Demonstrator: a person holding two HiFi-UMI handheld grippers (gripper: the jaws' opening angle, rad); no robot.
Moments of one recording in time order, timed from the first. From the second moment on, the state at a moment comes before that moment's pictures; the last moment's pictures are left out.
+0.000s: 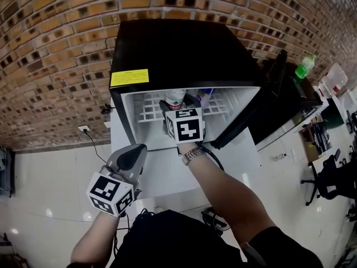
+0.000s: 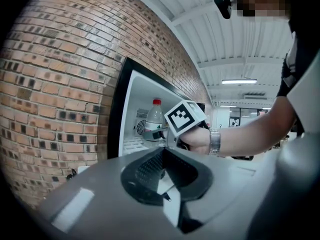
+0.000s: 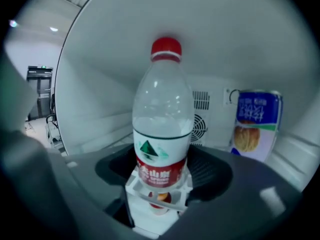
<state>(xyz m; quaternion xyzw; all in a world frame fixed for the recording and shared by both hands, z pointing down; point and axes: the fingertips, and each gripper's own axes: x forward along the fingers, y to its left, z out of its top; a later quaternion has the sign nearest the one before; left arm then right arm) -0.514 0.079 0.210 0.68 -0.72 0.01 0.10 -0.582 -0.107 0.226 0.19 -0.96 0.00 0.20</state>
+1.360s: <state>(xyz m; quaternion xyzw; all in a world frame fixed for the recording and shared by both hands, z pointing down) -0.278 0.008 0.241 0.76 -0.63 0.05 0.14 -0.257 -0.054 0.244 0.17 -0.97 0.05 0.19</state>
